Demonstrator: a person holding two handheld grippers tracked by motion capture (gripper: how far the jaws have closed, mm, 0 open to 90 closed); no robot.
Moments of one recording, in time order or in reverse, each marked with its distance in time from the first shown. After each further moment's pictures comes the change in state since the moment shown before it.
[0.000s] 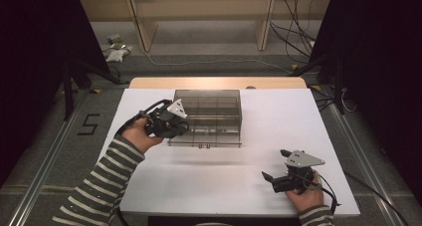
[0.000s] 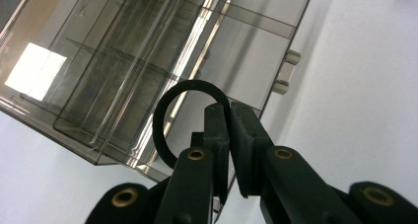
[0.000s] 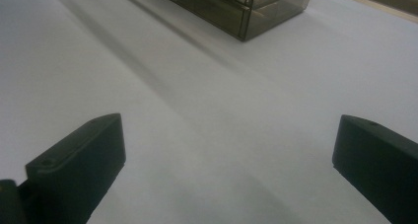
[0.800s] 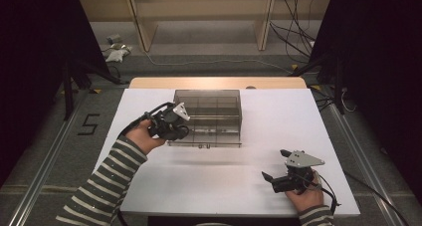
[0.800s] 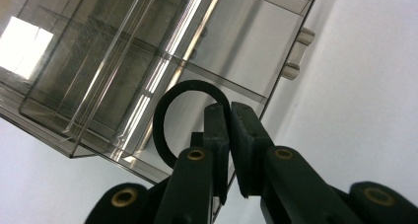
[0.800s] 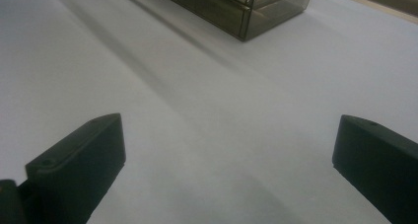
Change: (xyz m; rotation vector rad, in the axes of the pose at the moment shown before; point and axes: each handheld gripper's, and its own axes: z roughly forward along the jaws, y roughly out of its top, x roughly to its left) left arm 0.001 -0.002 0.018 0.078 -0.026 -0.034; right arm 0.001 0.000 0.000 0.000 -0.002 -0.004
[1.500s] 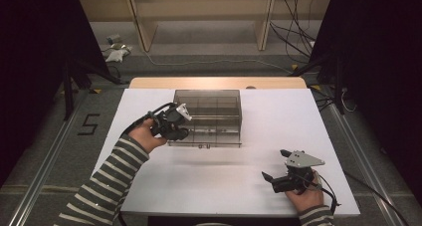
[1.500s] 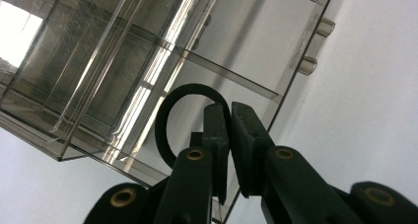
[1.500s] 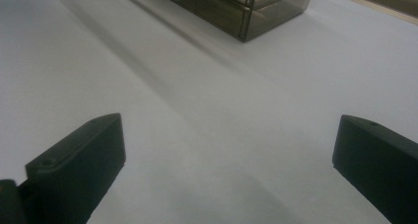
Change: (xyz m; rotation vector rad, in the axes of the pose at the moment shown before) left arm 0.006 0.001 0.012 0.046 -0.013 -0.017; right arm 0.000 0.000 0.000 -0.002 -0.001 -0.002
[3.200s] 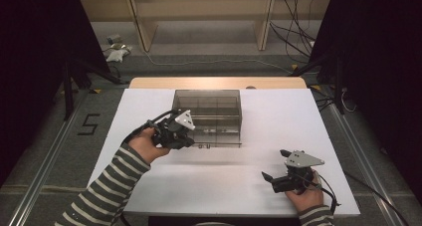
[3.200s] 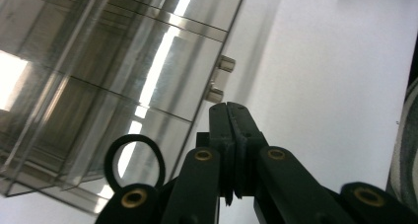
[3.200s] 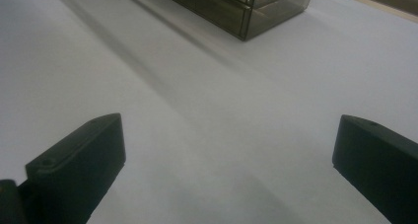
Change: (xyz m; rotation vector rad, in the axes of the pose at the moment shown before) left arm -0.042 0.003 -0.019 -0.118 -0.056 0.092; right arm 0.000 0.000 0.001 0.002 0.002 0.003
